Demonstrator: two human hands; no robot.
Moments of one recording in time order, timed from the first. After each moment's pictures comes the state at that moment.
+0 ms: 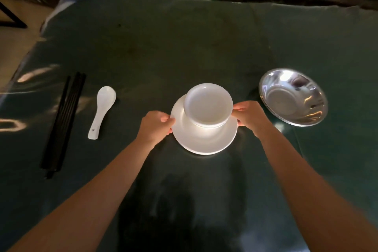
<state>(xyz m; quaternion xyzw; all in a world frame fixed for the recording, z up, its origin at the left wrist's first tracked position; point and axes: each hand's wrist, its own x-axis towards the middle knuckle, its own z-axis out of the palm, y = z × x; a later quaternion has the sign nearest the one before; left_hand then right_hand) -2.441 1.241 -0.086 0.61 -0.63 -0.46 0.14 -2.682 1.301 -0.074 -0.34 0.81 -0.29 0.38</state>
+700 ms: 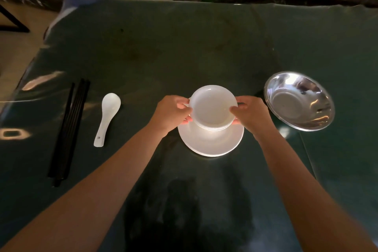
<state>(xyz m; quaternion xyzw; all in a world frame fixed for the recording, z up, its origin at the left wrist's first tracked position) -2.467 1.216 -0.046 0.53 -0.63 -0.54 0.17 -2.654 1.291 -0.041 -0.38 0.82 -0.30 0.30</state>
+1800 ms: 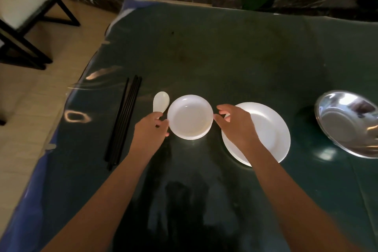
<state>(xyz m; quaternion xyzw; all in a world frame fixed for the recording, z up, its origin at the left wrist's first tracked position) -2.322 1.225 -0.058 0.68 -0.57 -0.40 0.24 -2.534 1.247 -0.060 -0.54 0.77 -0.24 0.26</state>
